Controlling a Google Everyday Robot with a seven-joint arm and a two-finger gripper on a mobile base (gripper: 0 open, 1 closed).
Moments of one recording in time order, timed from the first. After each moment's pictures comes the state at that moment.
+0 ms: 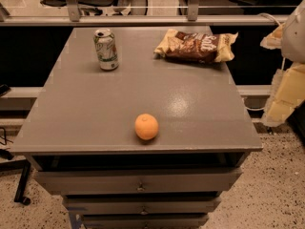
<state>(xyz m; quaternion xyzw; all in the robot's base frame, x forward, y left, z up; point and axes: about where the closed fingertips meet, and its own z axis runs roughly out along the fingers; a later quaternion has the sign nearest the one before) 0.438 -0.217 0.976 -0.60 0.78 -0.03 0.16</state>
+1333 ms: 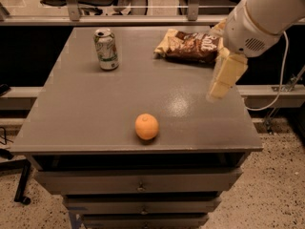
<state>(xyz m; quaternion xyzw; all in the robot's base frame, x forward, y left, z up) 0.523 -0.141 0.953 -0.64 0.73 0.00 0.25</state>
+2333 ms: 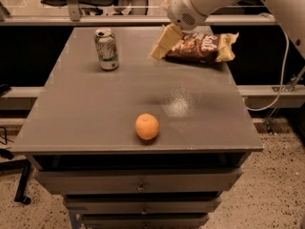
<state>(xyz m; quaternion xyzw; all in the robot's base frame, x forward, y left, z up) 0.660 -0.023 0.963 -0.63 0.67 0.10 0.38</state>
